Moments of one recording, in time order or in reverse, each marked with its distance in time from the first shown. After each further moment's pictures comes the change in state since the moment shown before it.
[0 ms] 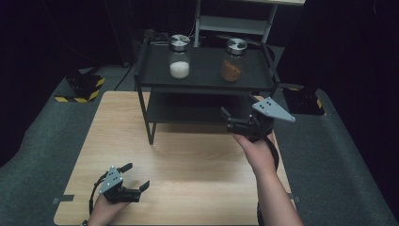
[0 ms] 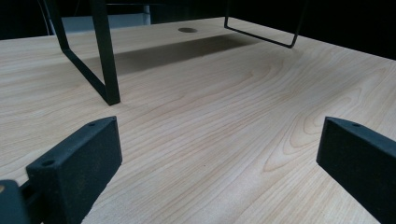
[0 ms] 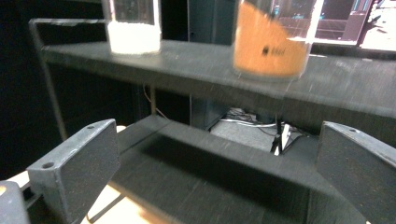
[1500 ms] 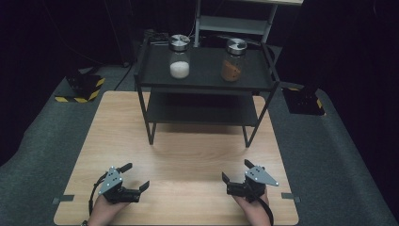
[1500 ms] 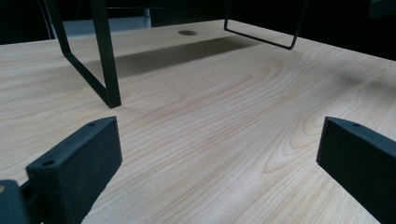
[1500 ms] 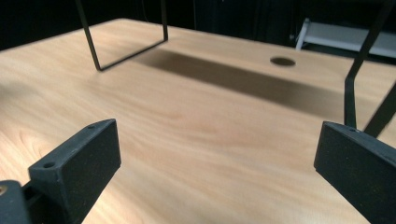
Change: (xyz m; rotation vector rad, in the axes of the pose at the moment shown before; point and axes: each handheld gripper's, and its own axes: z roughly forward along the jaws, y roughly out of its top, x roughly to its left) left arm -0.001 -0.001 -0.001 -0.006 0.002 0.014; right arm 0.024 -0.167 -0.057 0.236 -0.005 0.032
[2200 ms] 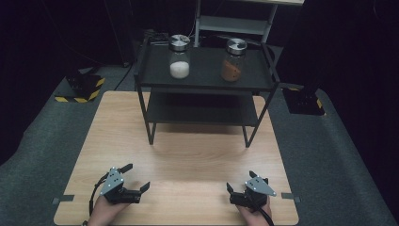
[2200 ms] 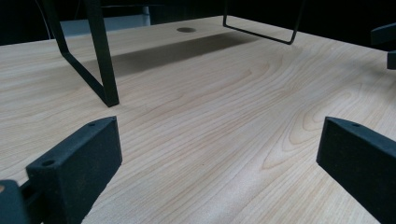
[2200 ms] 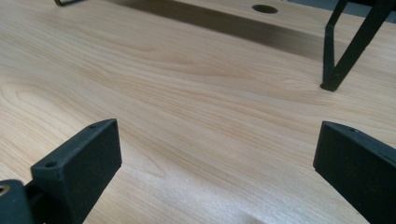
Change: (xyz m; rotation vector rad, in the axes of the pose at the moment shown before) left arm -0.003 0.003 0.001 0.018 0.001 0.030; right arm 0.012 -0.024 -0.004 0.114 -0.099 -0.057
